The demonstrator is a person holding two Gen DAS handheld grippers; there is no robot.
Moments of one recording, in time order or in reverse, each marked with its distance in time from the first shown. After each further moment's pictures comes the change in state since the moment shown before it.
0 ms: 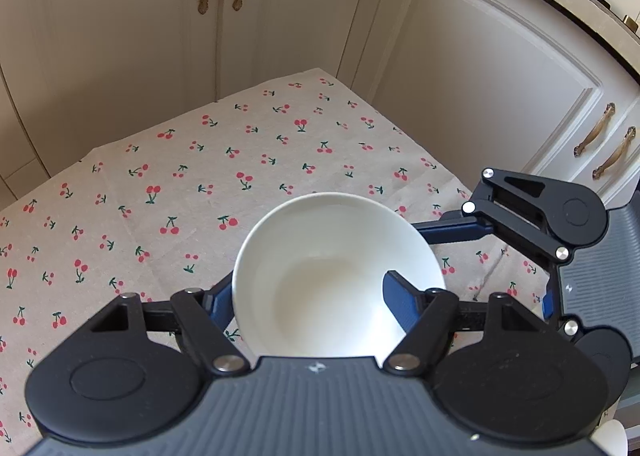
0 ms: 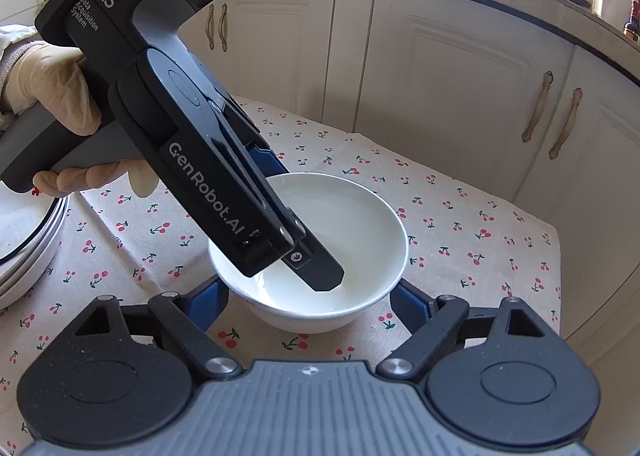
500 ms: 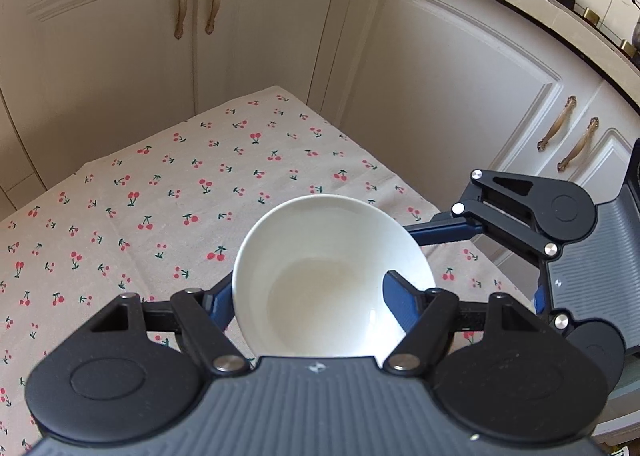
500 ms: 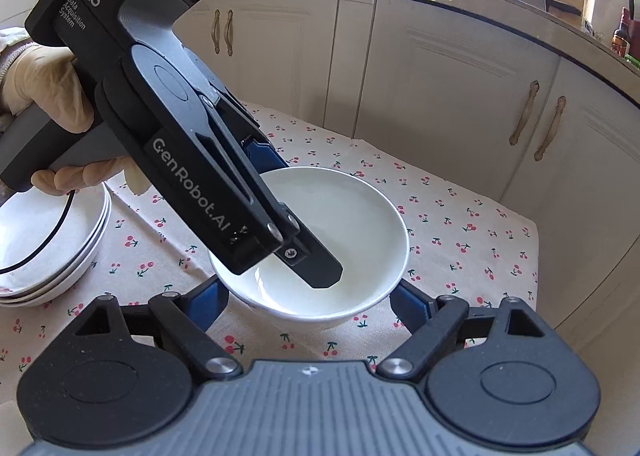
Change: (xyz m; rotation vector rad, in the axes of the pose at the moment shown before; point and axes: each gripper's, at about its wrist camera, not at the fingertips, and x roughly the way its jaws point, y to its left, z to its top) left arm -0.048 -0.049 -0.012 0.040 -0.034 -0.018; right arm -0.052 0.022 0.000 -0.002 0.015 -0.022
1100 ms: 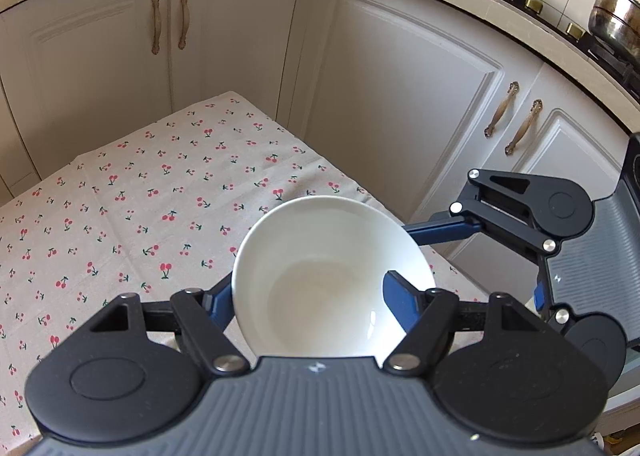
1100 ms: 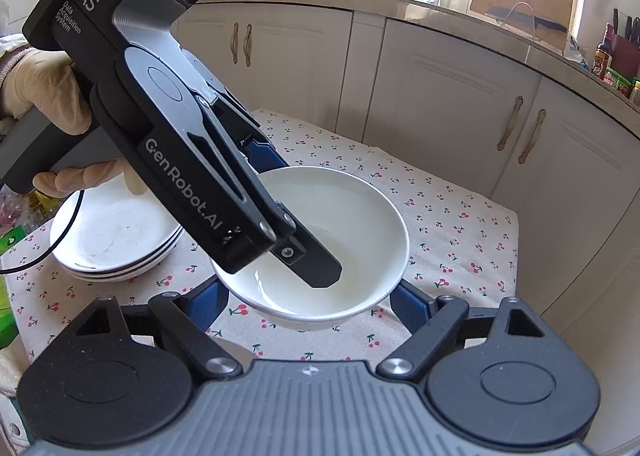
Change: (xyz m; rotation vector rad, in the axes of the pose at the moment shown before) left arm -0.070 -0.067 -0.035 0.021 -0.026 -0.022; right arm -0.090 0.054 -0.017 0.003 -0.007 -0.018
